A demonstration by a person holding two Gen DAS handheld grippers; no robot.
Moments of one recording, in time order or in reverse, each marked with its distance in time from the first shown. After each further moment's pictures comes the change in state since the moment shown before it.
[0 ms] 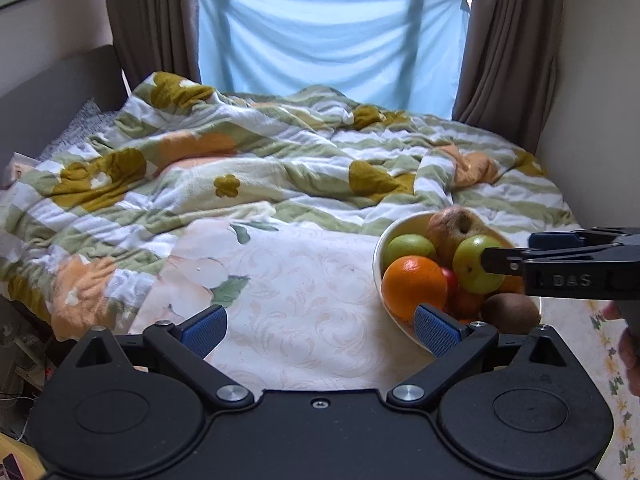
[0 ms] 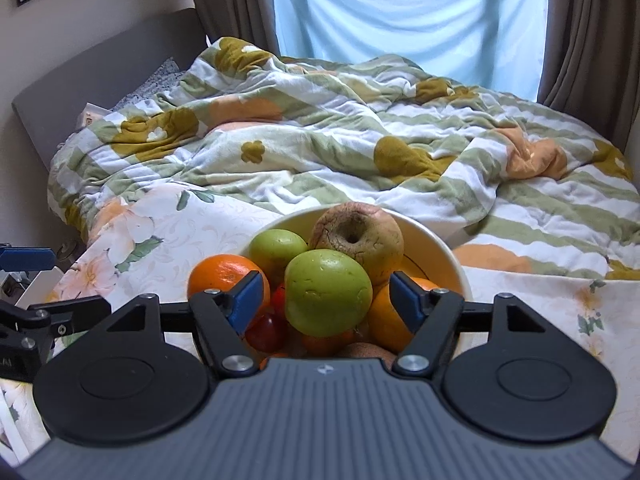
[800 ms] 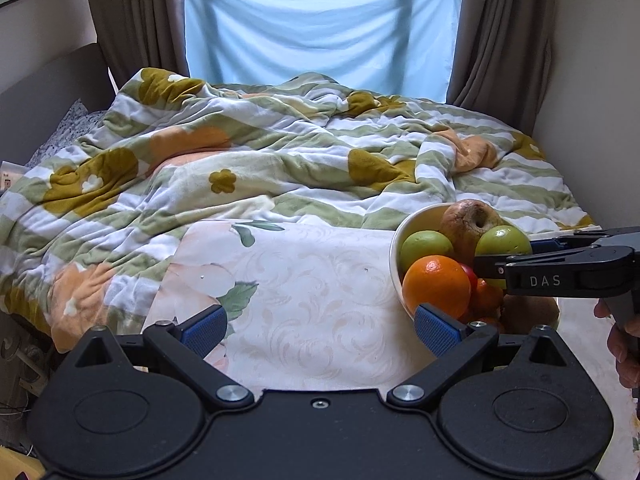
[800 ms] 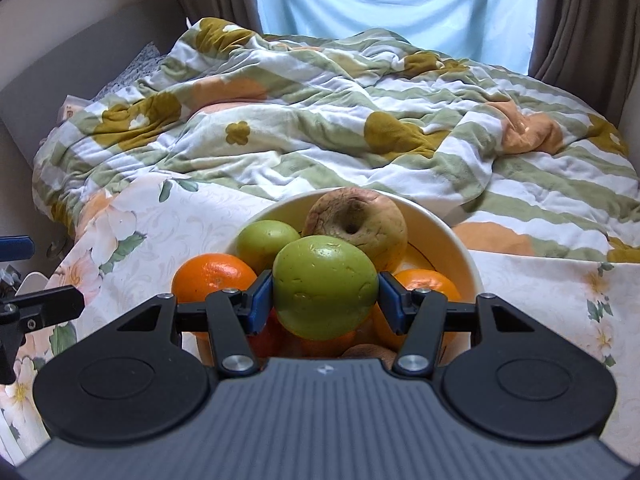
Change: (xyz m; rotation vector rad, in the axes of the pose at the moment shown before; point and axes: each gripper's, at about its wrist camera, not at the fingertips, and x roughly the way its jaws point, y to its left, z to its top) left arm 0.026 0.013 0.011 0.042 0.054 -0.025; right arm 0.034 0.003 0.006 0.038 0.090 -0.036
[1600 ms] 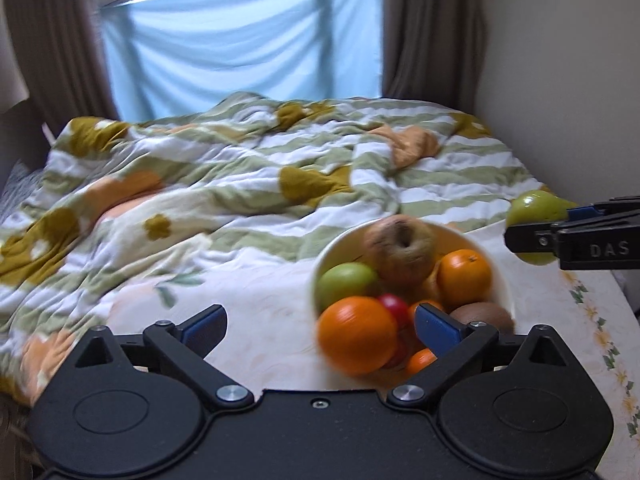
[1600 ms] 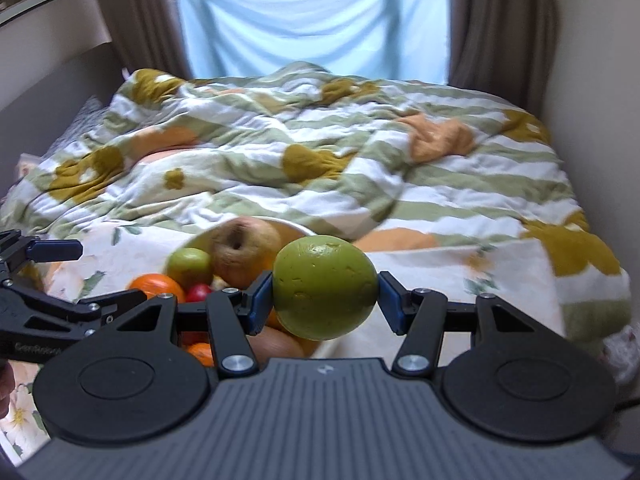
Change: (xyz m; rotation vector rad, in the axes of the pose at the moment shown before) left arm 0.021 -0.052 0.027 0.176 -0.024 -0.099; right arm -0.076 -0.051 -0.005 0.130 -0.087 -0.131
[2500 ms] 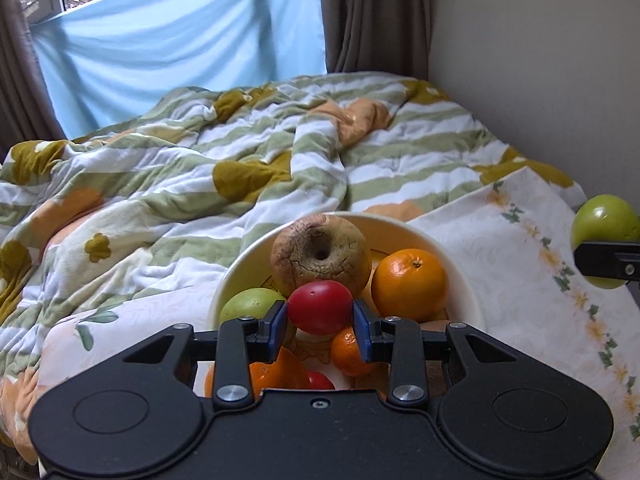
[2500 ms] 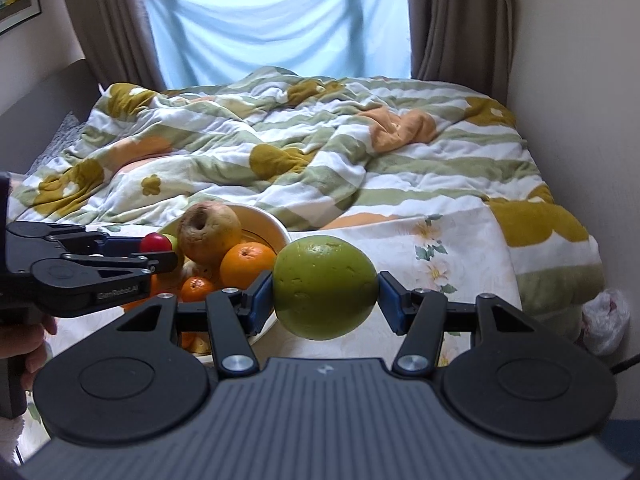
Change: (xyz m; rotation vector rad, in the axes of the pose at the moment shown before) left arm 0.062 -0.063 0.019 0.151 0.062 -0.101; right arm -0.038 -0.044 -0.033 0.103 -0.011 -0.097
